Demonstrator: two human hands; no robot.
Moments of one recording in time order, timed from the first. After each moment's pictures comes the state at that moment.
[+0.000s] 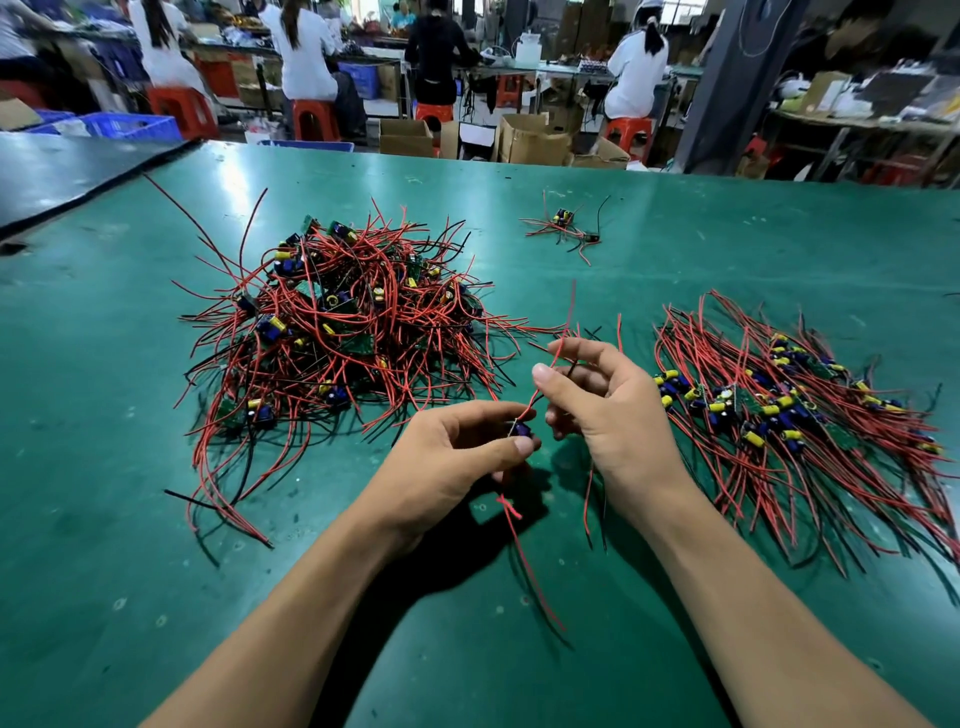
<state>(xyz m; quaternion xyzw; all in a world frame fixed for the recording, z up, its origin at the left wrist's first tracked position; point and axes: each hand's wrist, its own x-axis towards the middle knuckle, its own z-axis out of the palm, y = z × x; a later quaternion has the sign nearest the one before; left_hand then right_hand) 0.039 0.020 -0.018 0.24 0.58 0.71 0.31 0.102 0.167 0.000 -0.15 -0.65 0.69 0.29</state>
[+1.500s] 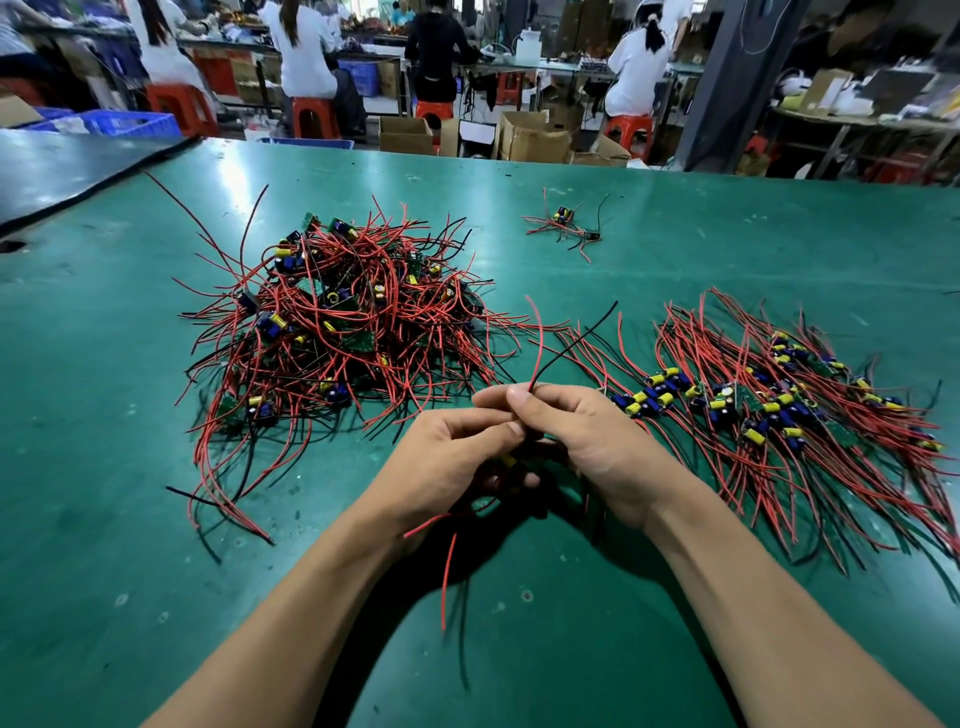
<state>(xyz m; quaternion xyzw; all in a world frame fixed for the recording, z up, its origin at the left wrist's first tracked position) 0.038 0.021 -0.016 0.24 0.59 0.70 0.33 0.110 0.158 0.003 -0.09 -0.66 0.75 0.02</state>
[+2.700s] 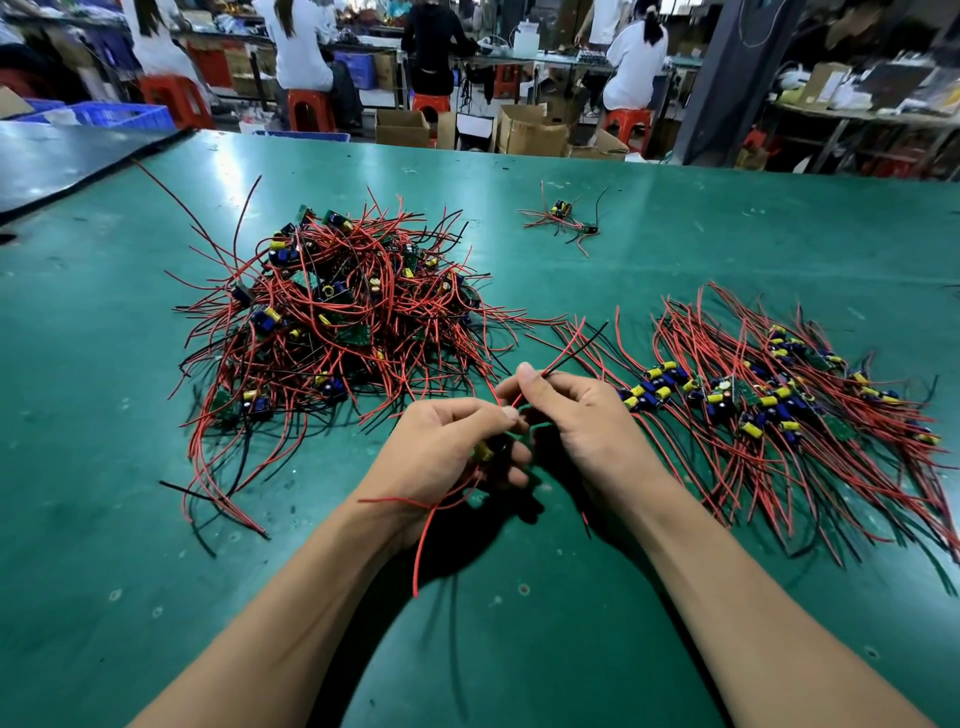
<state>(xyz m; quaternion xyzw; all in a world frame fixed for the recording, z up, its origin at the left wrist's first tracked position) 0.040 0.024 -0.011 0.17 0.58 0.72 0.34 0.099 0.164 -0.021 -0.15 -0.65 0.73 0.13</state>
